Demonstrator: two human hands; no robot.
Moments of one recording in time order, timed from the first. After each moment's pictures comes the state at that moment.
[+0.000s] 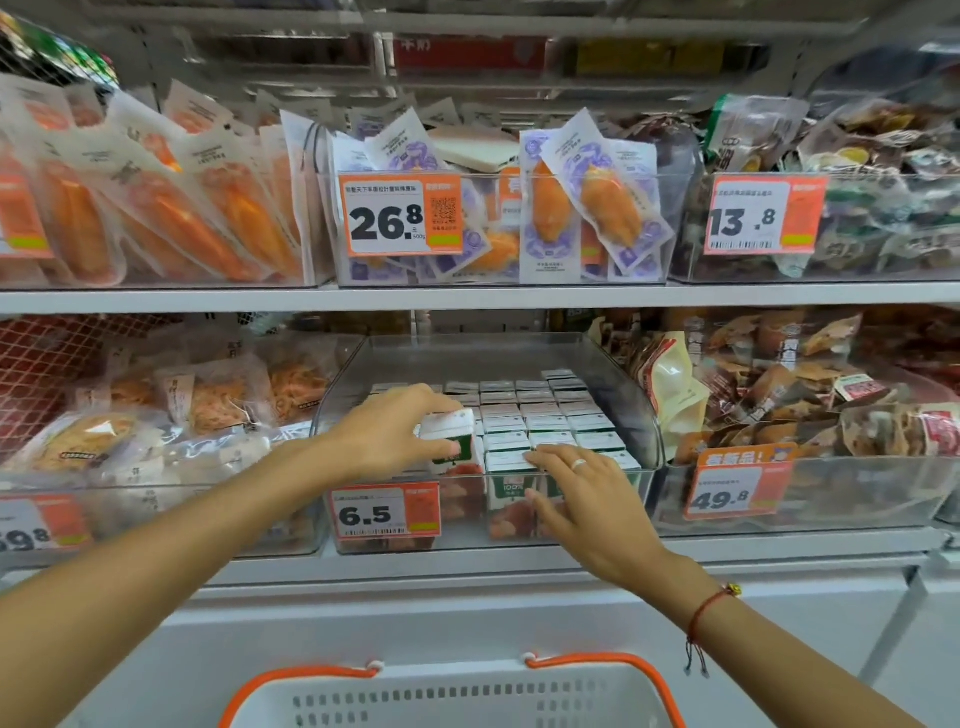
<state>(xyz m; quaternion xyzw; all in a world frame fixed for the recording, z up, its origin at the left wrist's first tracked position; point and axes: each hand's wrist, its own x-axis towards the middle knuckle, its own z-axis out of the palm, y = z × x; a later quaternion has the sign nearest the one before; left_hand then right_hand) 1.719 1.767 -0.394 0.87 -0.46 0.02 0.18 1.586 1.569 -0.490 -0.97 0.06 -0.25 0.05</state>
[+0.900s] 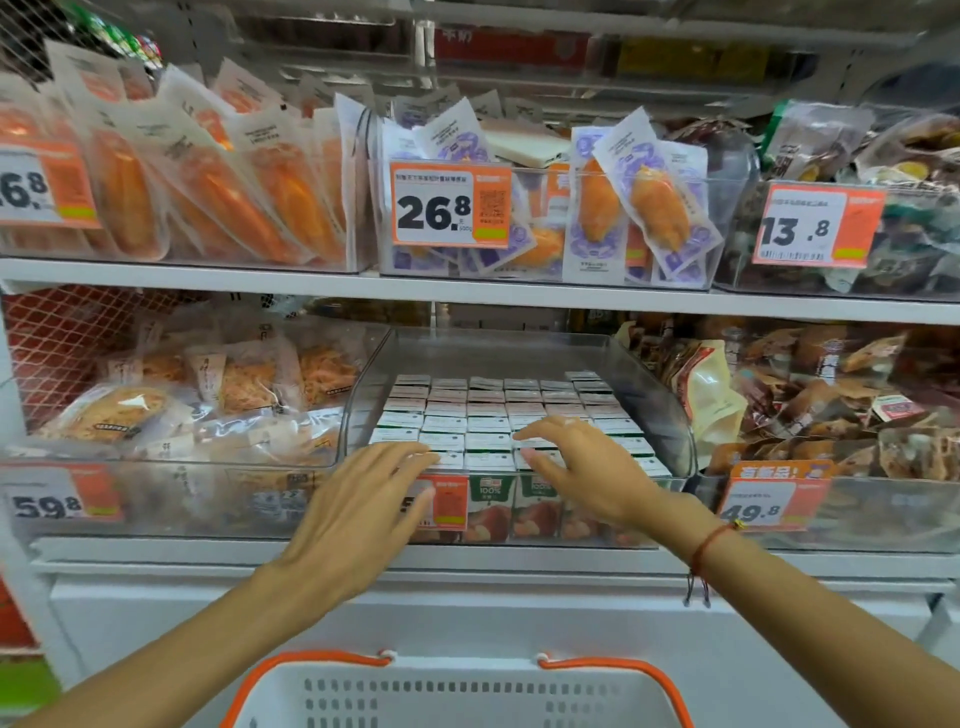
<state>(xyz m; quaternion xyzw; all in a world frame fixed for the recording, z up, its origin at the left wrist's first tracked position) 1.703 1.822 -0.479 0.85 -0.44 0.21 0.18 1.618 1.585 -0.441 -0.98 0.01 -0.16 0.12</state>
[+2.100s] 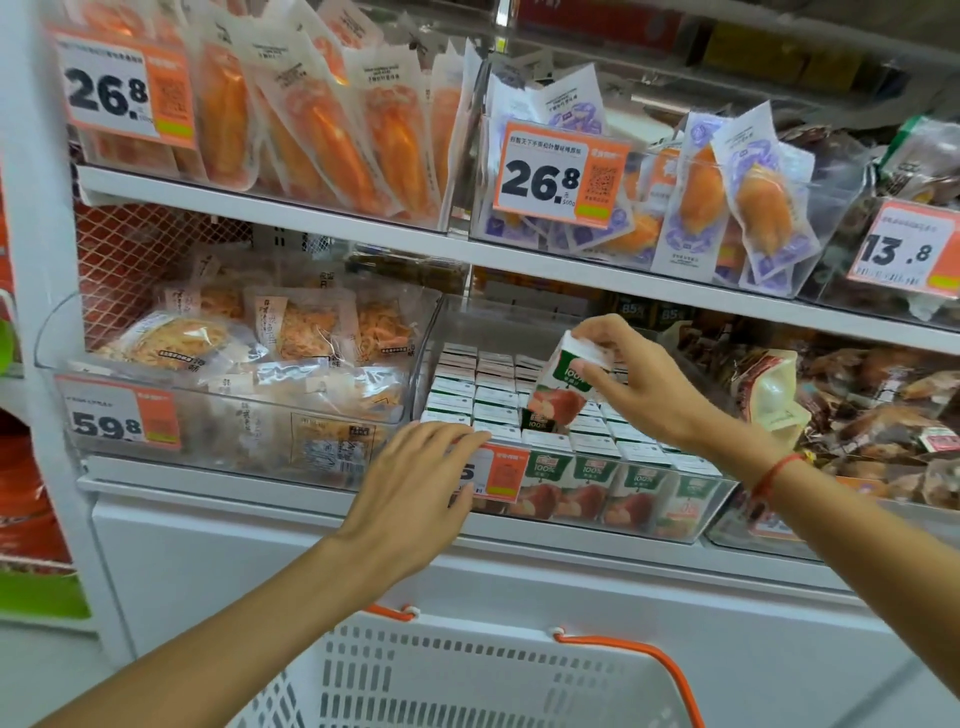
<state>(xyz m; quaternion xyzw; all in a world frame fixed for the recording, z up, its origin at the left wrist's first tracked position) 1.697 1.839 -0.488 0.86 -0.42 0.19 0.20 1.637 1.608 -0.382 -0.96 -0.03 -0.23 0.17</state>
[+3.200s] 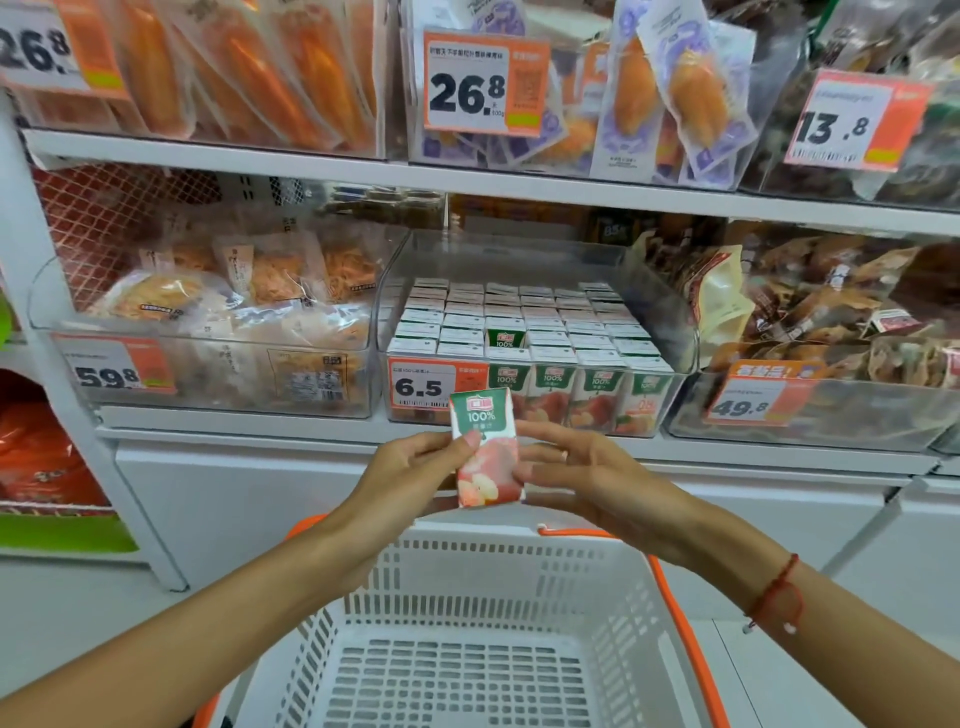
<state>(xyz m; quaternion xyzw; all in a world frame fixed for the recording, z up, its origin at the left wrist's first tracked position) 1.602 1.850 -0.478 0.67 -0.19 -0.28 0.66 1.523 1.668 -0.466 -0.72 0.07 0.05 0.69</state>
